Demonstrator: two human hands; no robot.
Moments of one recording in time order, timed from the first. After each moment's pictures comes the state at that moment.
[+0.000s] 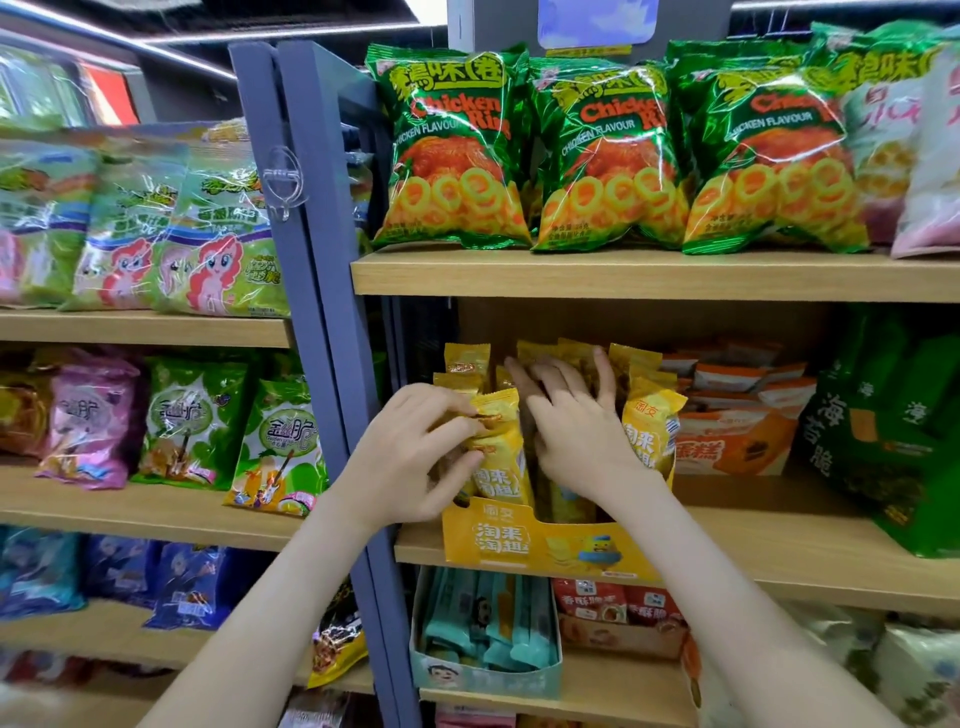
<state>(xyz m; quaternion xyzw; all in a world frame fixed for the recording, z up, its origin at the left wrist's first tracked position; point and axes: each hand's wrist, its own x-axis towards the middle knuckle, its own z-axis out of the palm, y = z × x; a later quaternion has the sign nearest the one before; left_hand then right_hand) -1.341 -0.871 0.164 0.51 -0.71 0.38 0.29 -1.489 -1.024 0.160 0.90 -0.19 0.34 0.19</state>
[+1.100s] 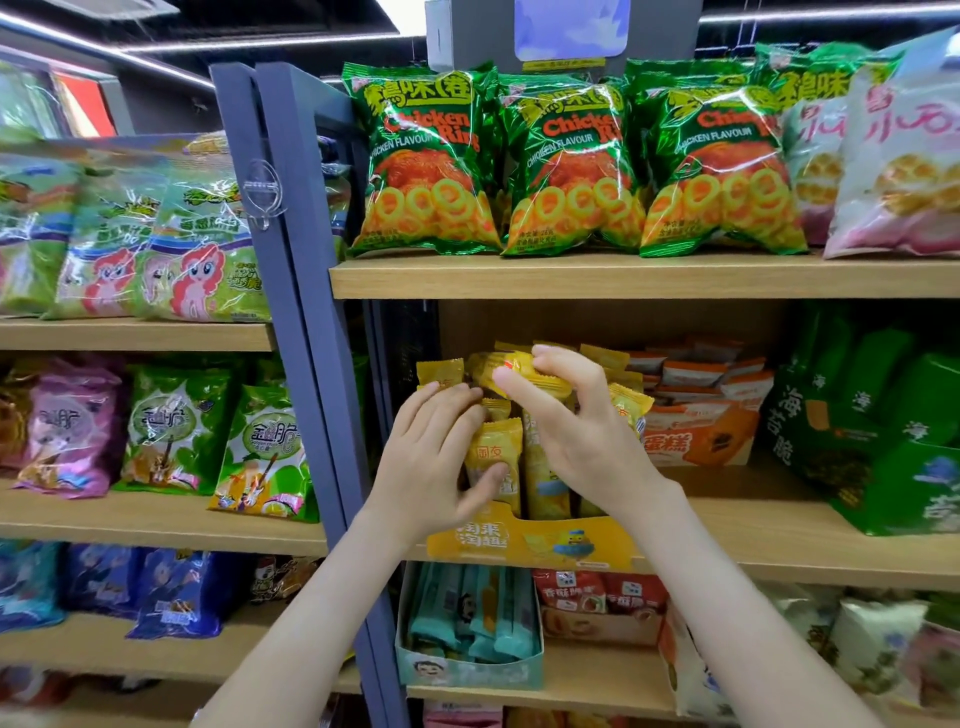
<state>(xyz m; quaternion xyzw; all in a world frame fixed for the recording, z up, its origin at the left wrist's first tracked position) -1.378 -0.894 0.142 0.54 -0.64 0.44 0.33 -1.539 -1.004 0.178 0.84 0.04 0.54 0.11</state>
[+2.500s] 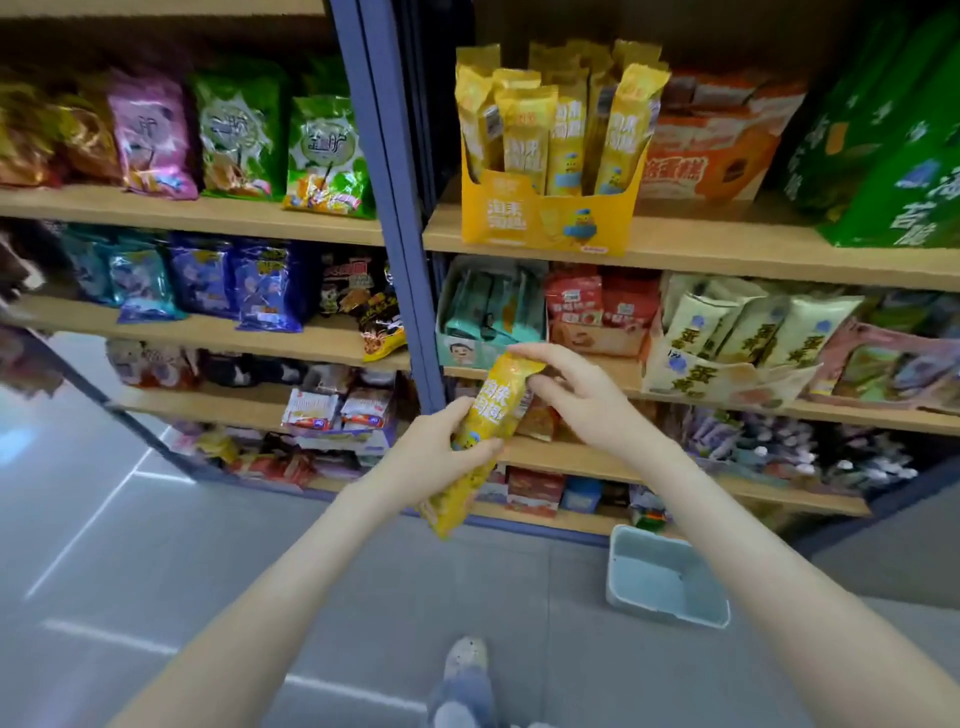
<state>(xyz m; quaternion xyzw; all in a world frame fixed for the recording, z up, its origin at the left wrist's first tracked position) -1.550 -0.657 0.011 0.76 -0.47 -0.26 0.37 -1.680 -0.817 0.036 0.85 -0.14 0.19 -0.47</state>
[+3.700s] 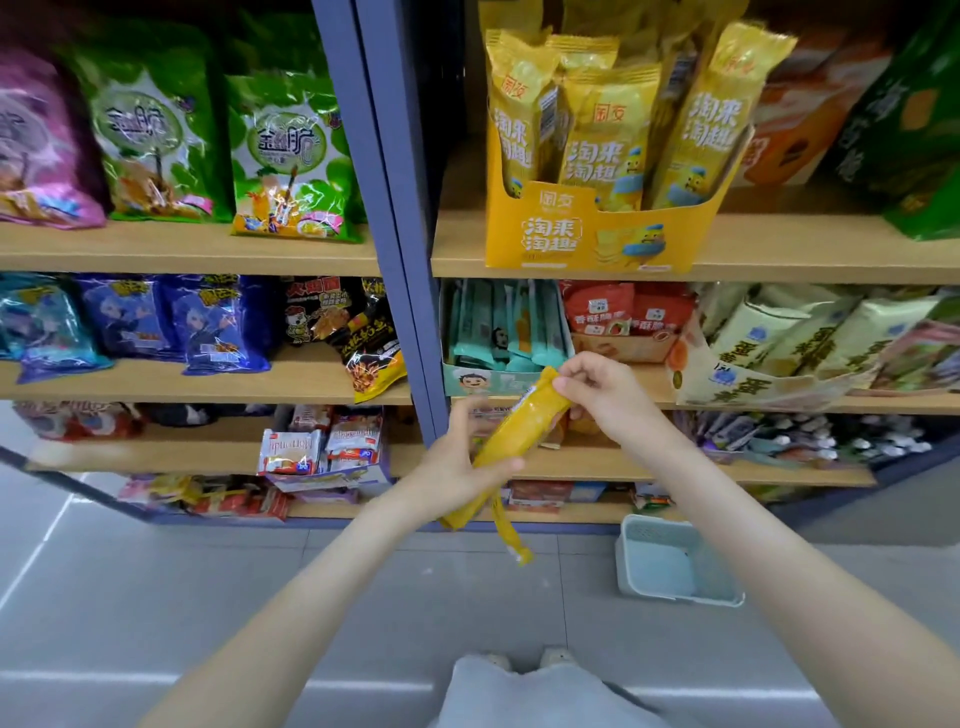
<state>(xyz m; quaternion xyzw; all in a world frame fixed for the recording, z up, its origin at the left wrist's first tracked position) -1.430 -0.719 -0.037 0.69 -0.46 -0.42 0.37 -1.574 -0.875 -0.008 0.75 -0.38 0.18 -0.51</state>
